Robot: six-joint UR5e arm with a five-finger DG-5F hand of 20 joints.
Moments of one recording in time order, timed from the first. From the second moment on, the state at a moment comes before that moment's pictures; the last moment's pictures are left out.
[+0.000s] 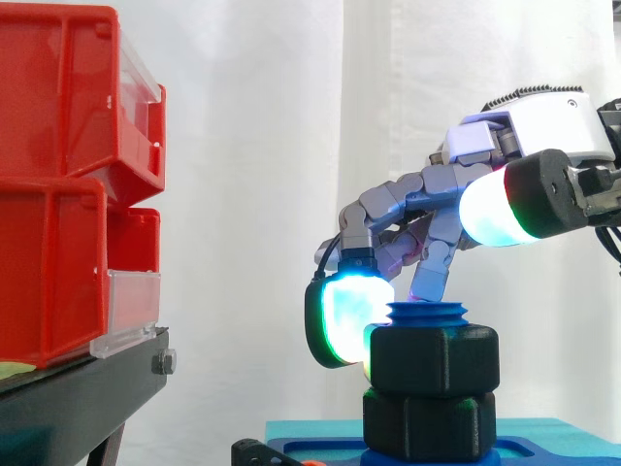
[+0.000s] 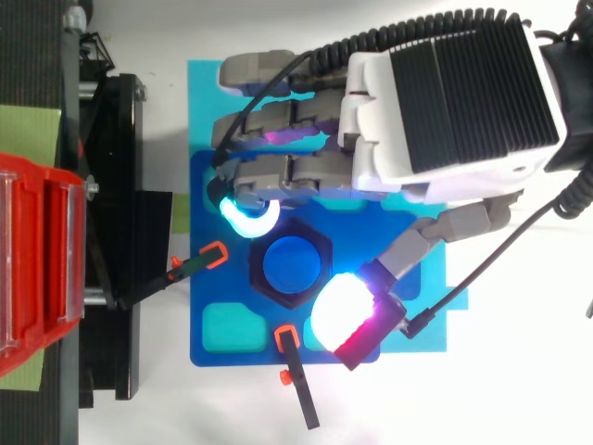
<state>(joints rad) 0.04 -2.24 -1.09 -3.04 -1.80 -1.25</state>
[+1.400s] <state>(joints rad) 0.05 -2.24 -1.09 -3.02 -1.80 -1.24</state>
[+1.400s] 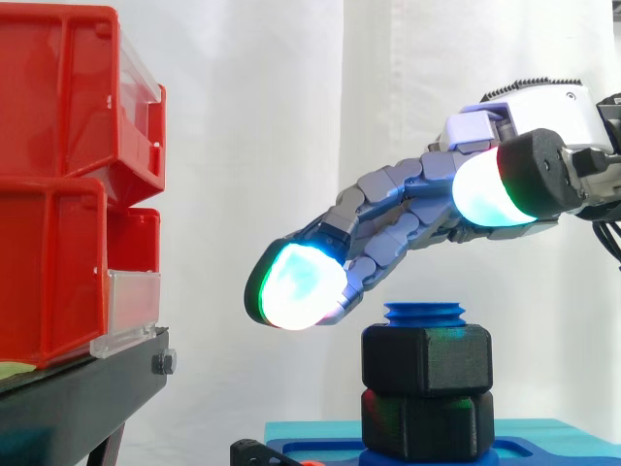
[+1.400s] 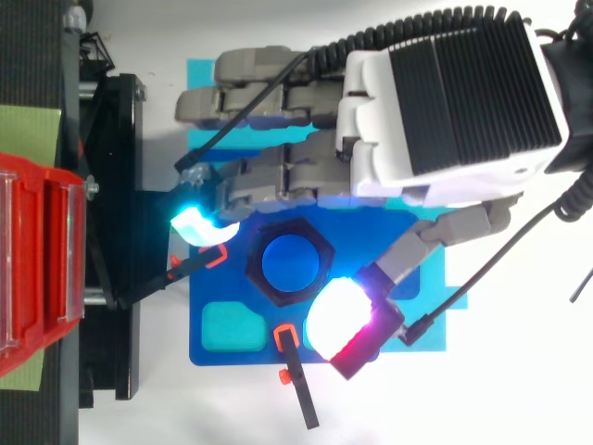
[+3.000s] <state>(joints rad) 0.08 -2.24 -1.17 -2.88 -1.78 -1.20</state>
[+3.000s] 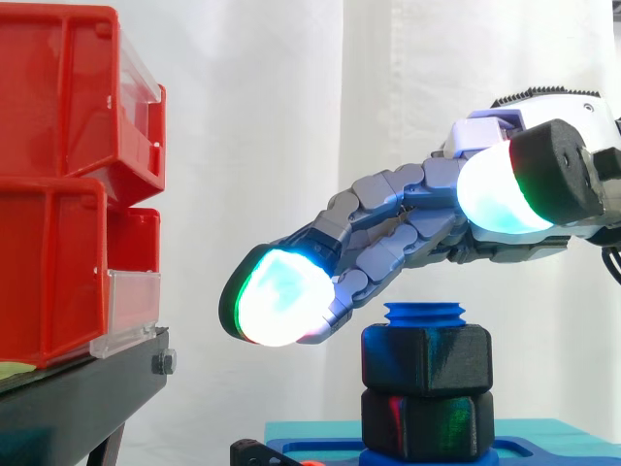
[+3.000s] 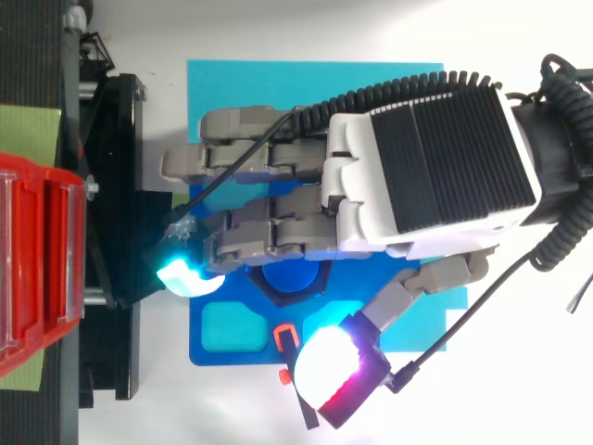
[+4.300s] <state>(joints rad) 0.07 -2.24 -1.18 -2.92 -1.78 -1.20</state>
